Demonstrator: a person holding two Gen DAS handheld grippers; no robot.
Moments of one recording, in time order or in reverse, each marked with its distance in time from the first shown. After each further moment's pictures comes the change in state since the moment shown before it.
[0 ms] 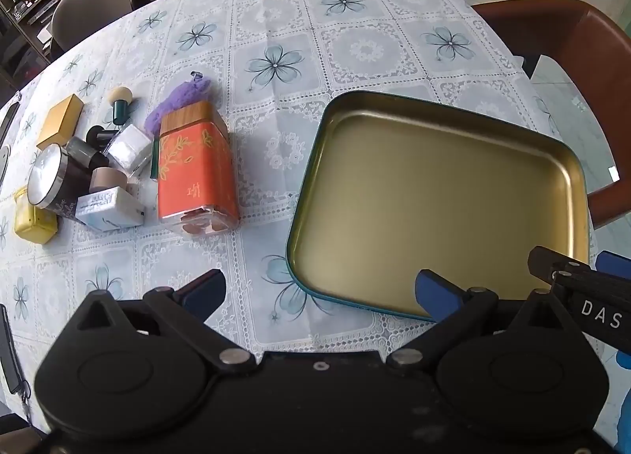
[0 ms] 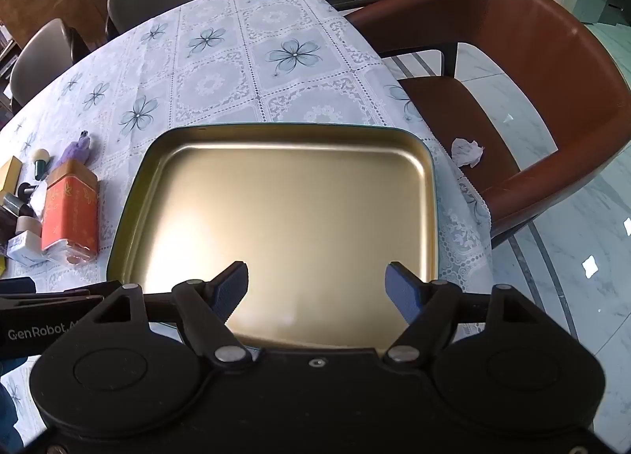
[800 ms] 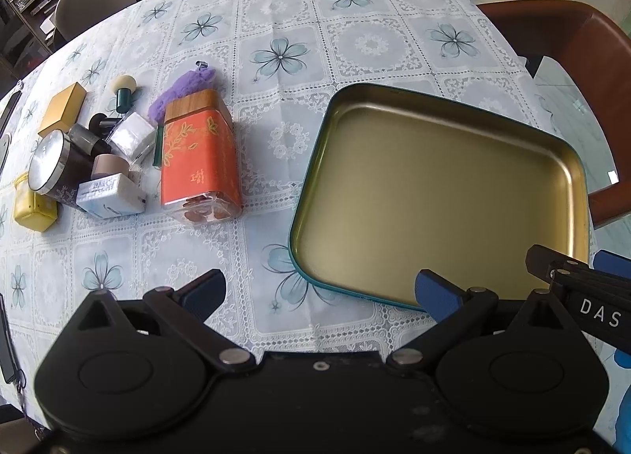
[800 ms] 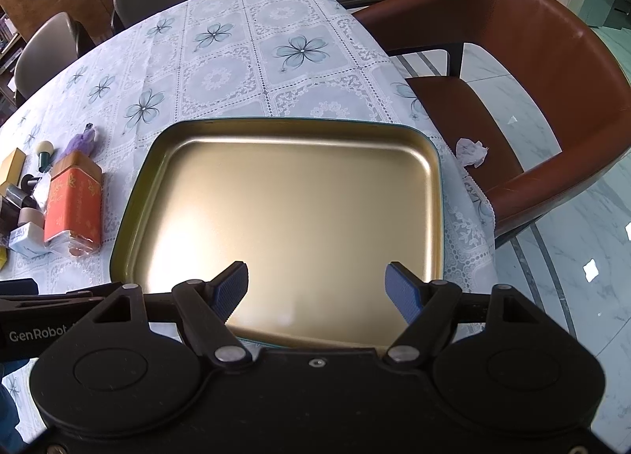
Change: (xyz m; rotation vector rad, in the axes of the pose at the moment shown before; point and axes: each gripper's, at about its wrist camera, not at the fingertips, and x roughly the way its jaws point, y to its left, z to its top) left arm -0.001 0.002 -0.005 -0.029 0.012 -0.002; right arm 0.000 0.002 -0.001 -0.015 0.003 0.011
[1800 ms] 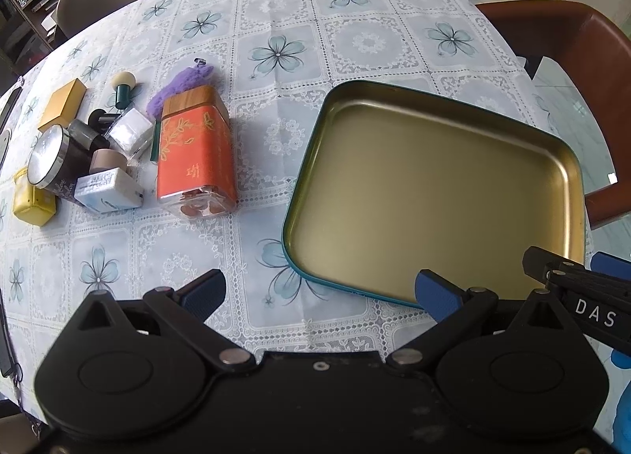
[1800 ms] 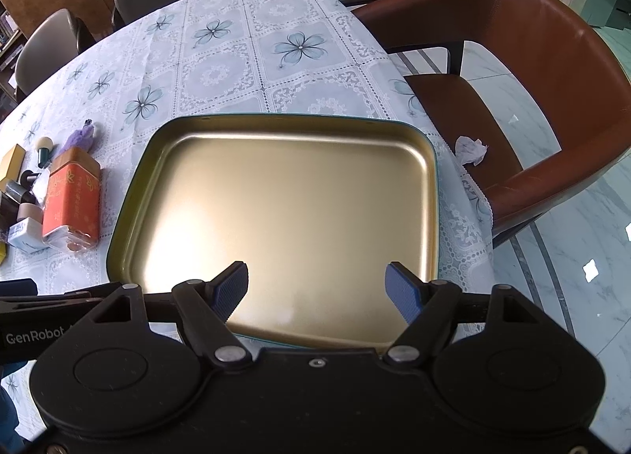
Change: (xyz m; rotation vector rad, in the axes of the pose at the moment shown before) left arm 0.000 -0.007 -0.004 -0.012 0.003 0.002; right arm 0.001 -0.004 -0.001 -0.007 0.013 0.000
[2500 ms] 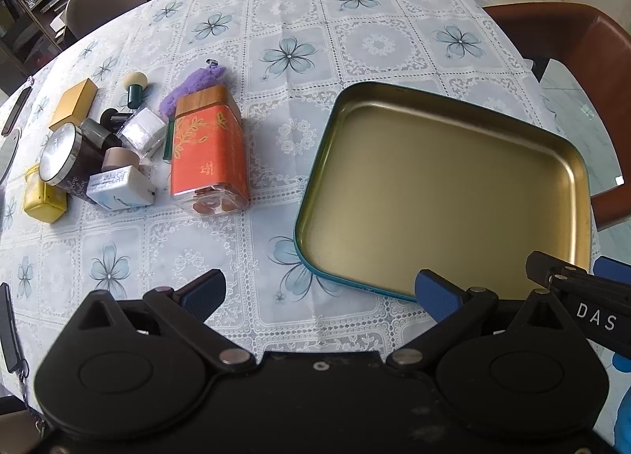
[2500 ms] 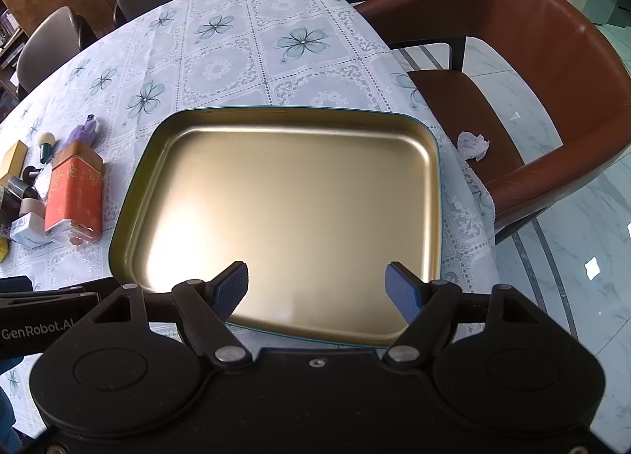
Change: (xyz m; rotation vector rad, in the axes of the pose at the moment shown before) left arm -0.006 0.007 -0.005 -0.006 -0.012 0.028; right arm -0.002 0.003 -0.004 -0.001 0.004 0.012
